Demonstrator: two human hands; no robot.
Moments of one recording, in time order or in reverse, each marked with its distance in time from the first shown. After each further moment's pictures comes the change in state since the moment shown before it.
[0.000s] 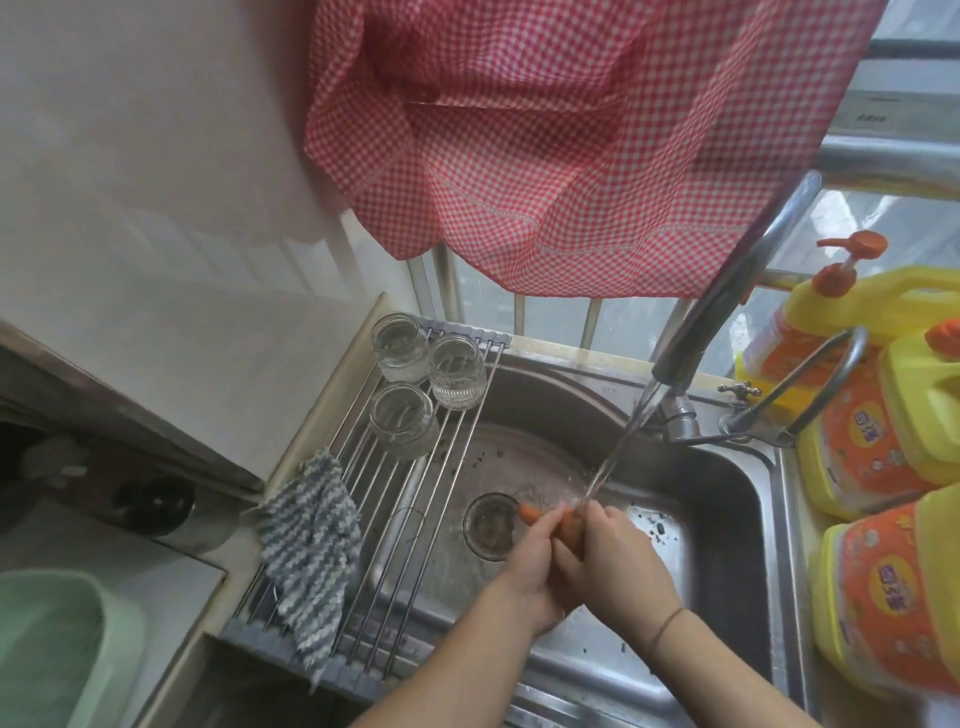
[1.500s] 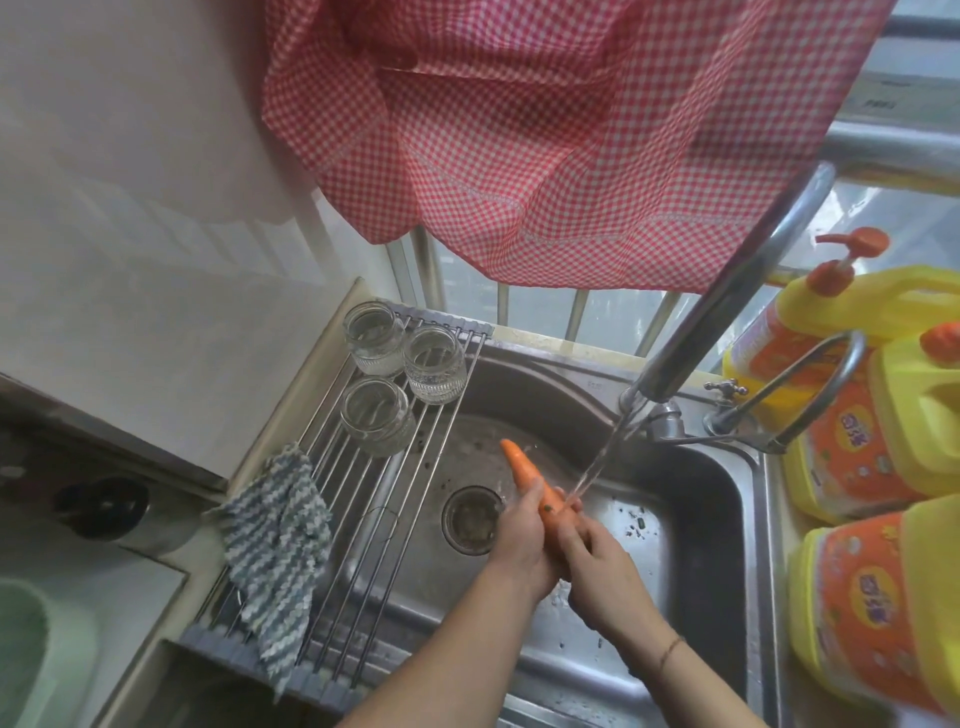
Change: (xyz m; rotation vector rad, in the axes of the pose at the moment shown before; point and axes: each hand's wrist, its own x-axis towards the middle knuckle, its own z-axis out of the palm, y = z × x) left_hand 0.032 0.011 0.025 -0.325 0.015 0.249; right_hand 0.011 0.032 0.027 0.748 -0.065 0.238
